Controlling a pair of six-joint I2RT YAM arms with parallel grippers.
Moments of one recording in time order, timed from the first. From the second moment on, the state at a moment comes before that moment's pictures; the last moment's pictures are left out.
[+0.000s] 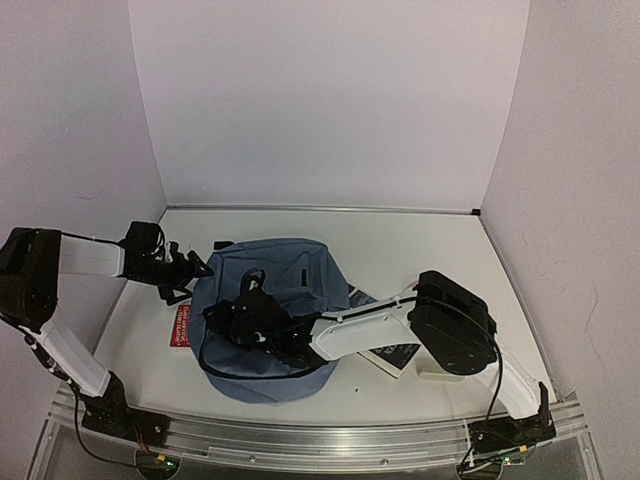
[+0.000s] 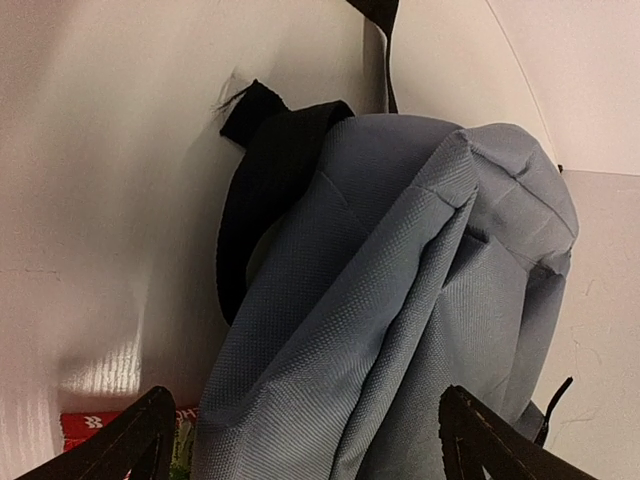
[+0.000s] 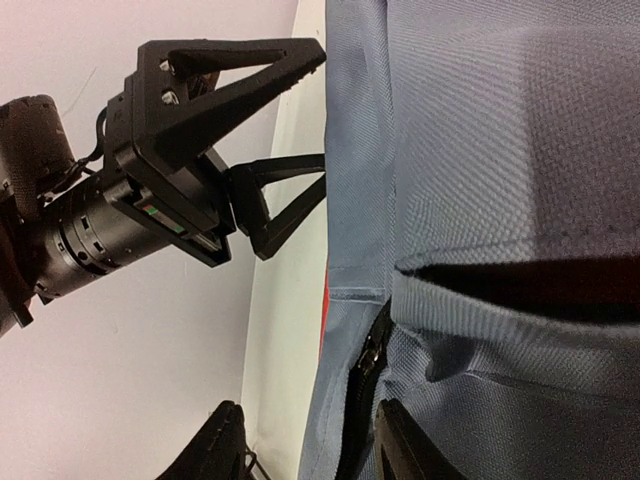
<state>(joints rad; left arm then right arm) -0.11 1.57 0.78 -0.13 0.51 -0.67 1.26 2.42 1.73 0.35 0.22 1.28</state>
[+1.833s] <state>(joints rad) -0.16 1.50 0.70 -0.01 0.51 -0.62 1.21 2.55 1.82 0.39 0.29 1.46</state>
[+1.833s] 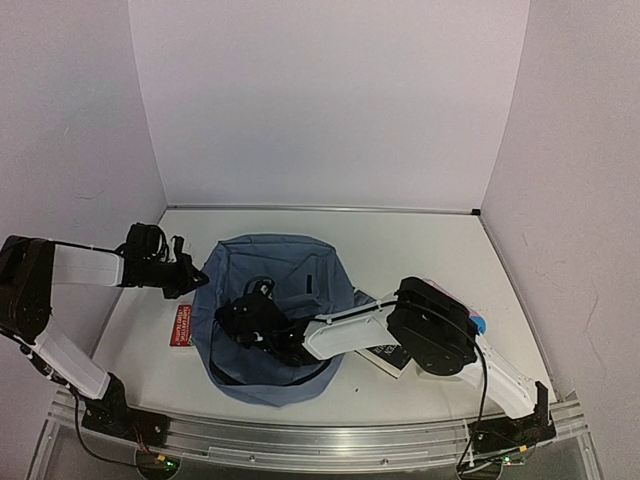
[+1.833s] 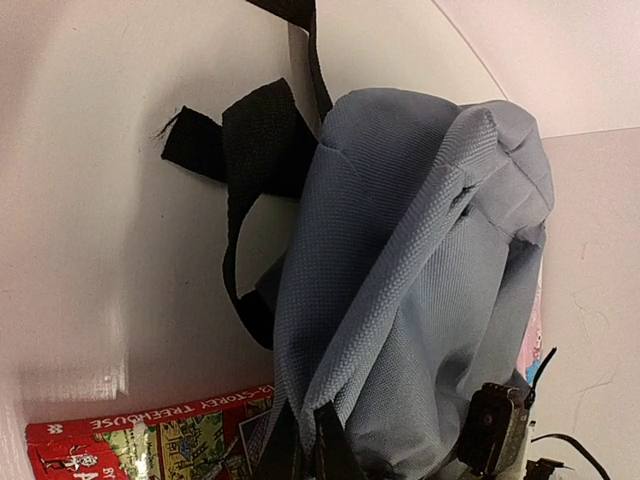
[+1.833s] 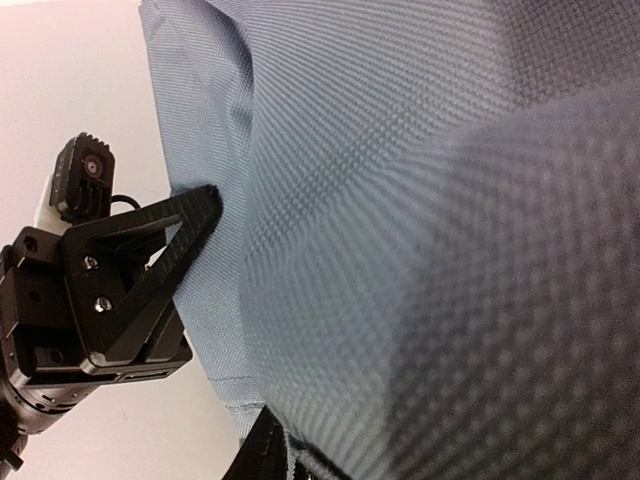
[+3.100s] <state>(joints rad) -0.17 1.54 0.80 -0.19 0.43 -0.65 1.29 2.21 1.40 0.62 0.25 0.97</state>
